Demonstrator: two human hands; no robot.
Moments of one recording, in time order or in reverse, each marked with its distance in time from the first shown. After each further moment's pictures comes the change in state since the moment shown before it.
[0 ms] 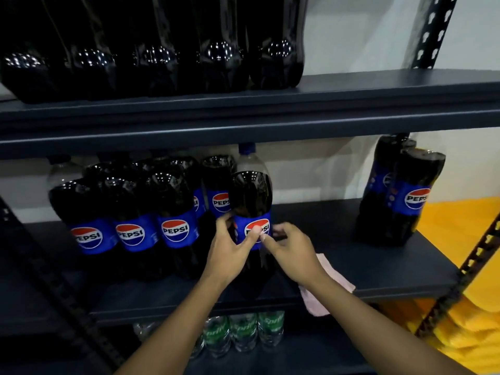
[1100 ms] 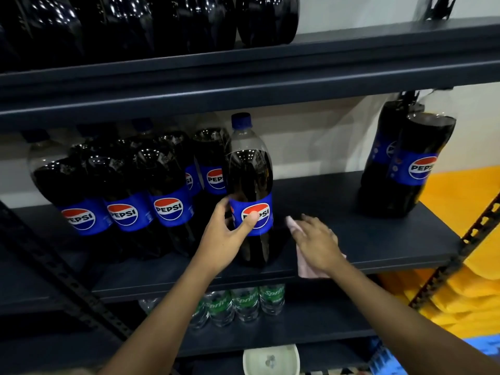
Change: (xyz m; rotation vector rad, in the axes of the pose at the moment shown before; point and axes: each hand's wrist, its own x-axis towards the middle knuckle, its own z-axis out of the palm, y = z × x) left_hand -0.030 0.023 -0.013 -0.059 -0.150 -0.056; right_hand -0.008 0.080 -0.022 -0.367 -0.145 0.140
